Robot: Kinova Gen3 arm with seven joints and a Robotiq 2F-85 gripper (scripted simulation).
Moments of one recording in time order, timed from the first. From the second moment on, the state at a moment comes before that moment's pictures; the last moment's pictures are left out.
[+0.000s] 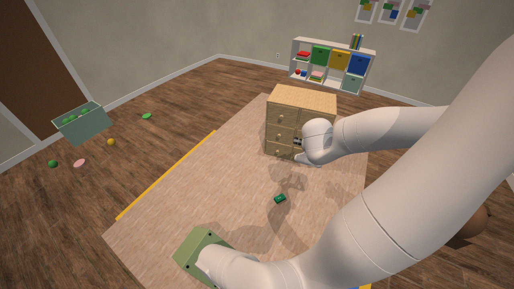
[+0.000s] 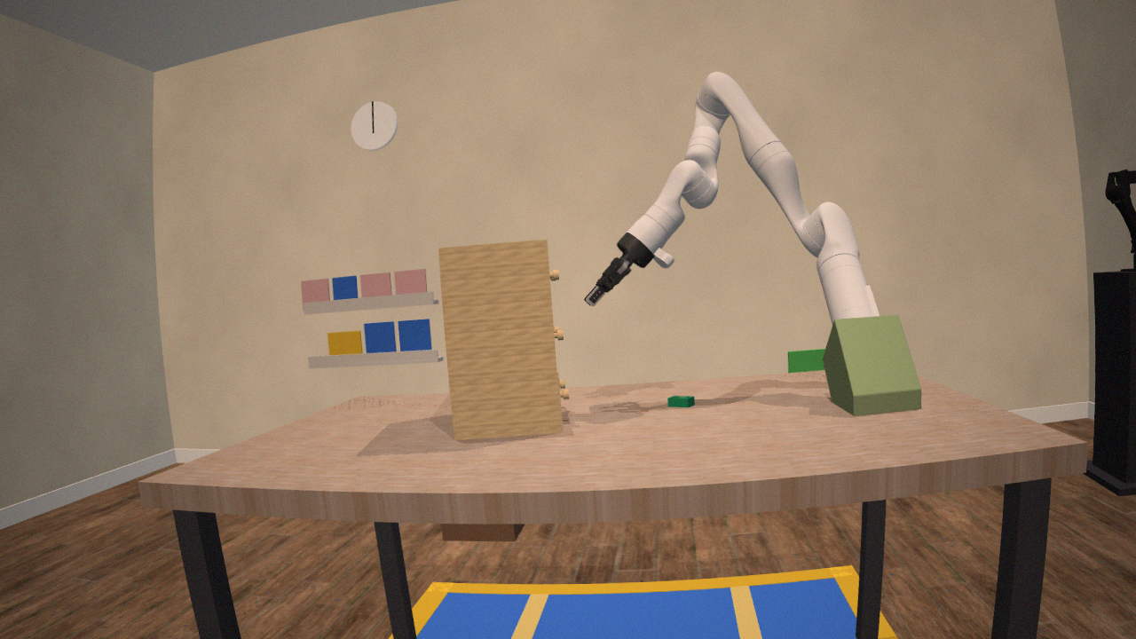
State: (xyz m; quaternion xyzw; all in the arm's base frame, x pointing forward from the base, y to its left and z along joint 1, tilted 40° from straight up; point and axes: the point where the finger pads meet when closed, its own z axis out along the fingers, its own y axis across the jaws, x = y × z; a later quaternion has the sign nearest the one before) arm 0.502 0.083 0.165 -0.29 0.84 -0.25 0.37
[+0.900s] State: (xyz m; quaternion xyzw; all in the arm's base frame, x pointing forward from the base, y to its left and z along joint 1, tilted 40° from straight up) arm 0.540 0.058 0.124 -0.29 0.85 -0.25 0.36
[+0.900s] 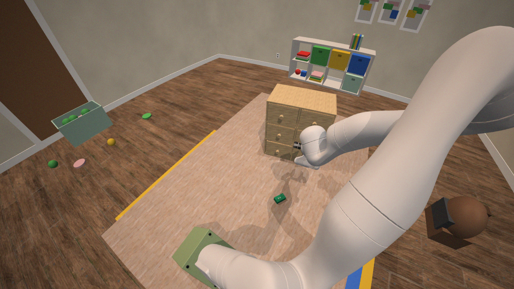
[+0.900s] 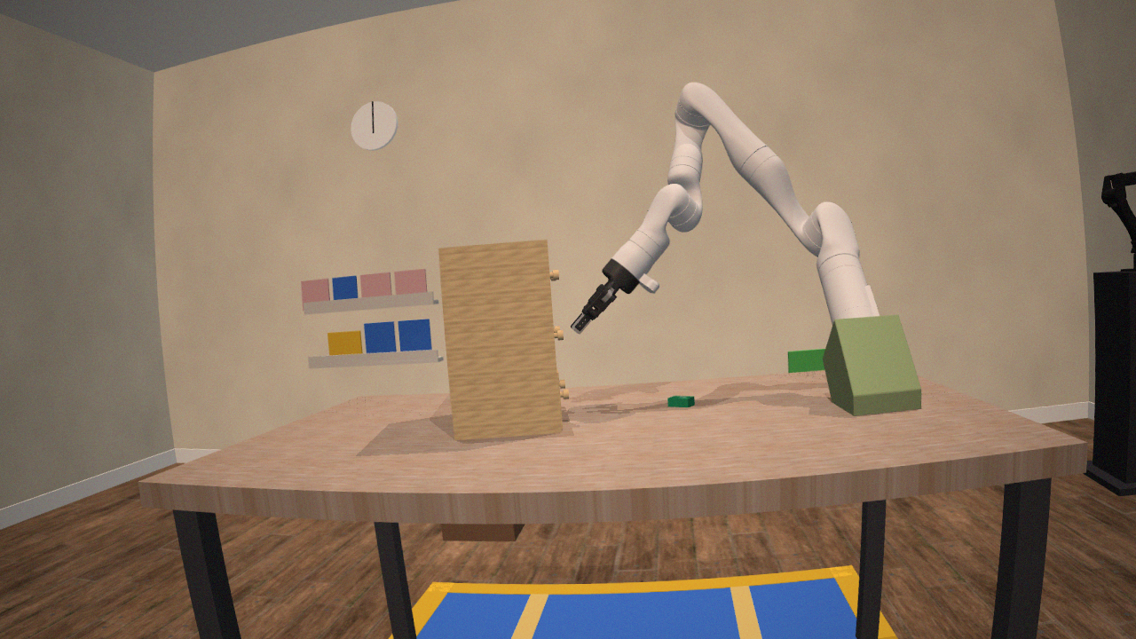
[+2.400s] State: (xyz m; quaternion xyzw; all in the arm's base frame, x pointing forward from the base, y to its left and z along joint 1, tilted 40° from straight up) arm 0.541 0.061 0.122 -0.29 0.85 -0.25 0.36
